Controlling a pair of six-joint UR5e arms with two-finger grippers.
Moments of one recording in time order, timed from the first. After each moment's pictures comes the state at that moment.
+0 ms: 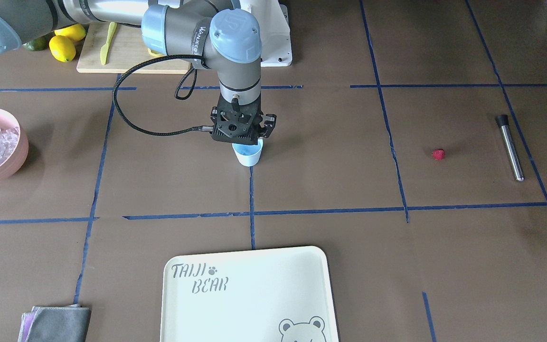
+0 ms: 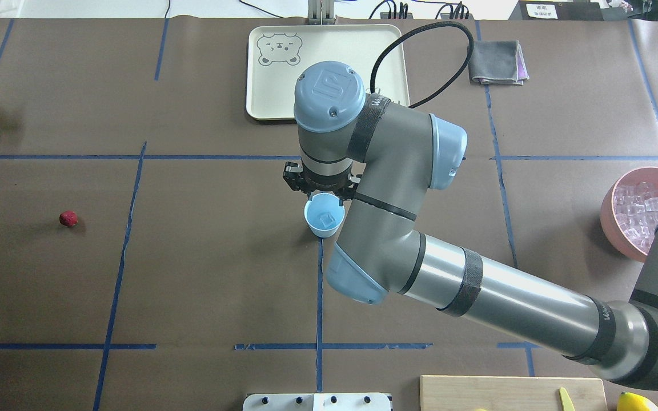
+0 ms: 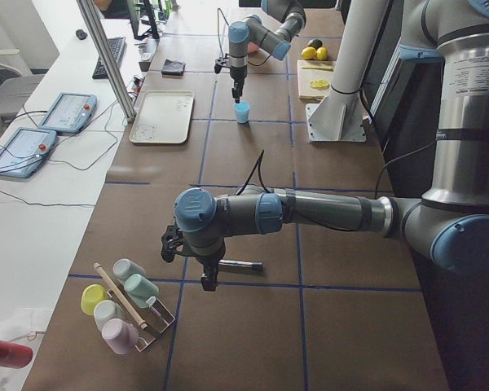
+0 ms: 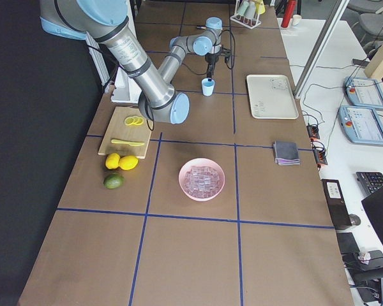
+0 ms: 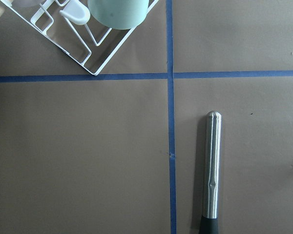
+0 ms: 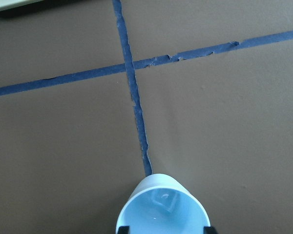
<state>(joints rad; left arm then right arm) -1.64 -1.56 -1.68 -1.38 -2.39 0.14 0.55 -0.68 1.55 -1.73 1.93 1.36</state>
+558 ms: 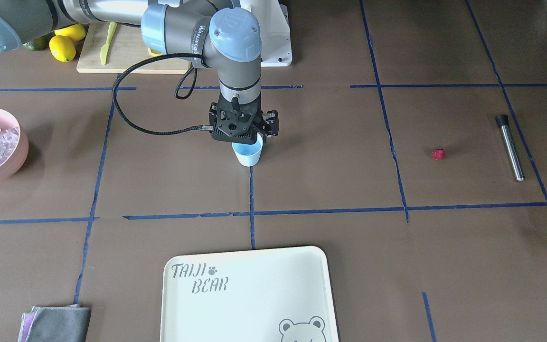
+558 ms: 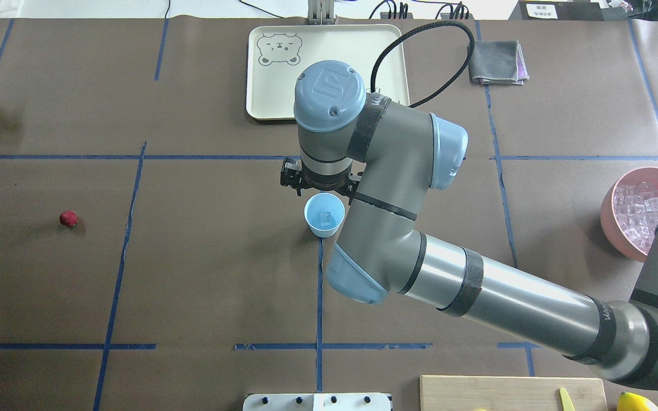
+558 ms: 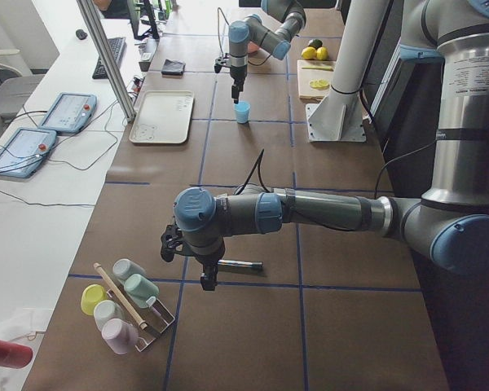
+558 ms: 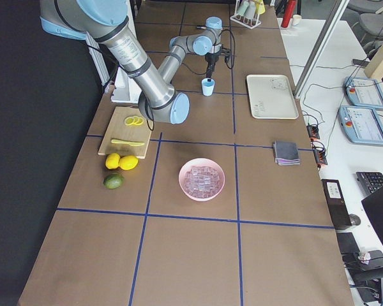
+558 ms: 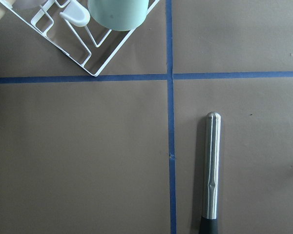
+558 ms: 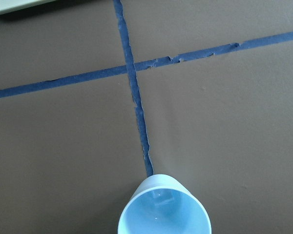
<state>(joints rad) -1.64 -1.56 -1.68 -1.38 -2.39 0.14 0.55 -0.68 1.56 -1.73 1.93 1.37</state>
